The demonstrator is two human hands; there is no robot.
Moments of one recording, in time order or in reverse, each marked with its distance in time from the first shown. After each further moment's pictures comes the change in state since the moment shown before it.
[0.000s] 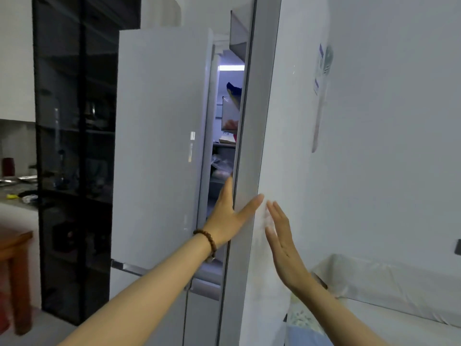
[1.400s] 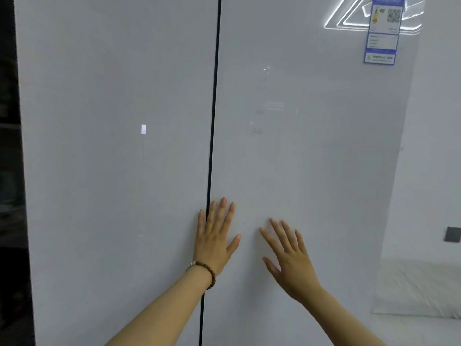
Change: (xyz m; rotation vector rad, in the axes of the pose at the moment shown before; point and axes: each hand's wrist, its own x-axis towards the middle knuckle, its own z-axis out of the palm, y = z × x) left_hand 0.263 -0.364 -0.072 0.971 0.128 0.405; right_hand 0.233 0.212 0.159 -1.099 0.026 0.043
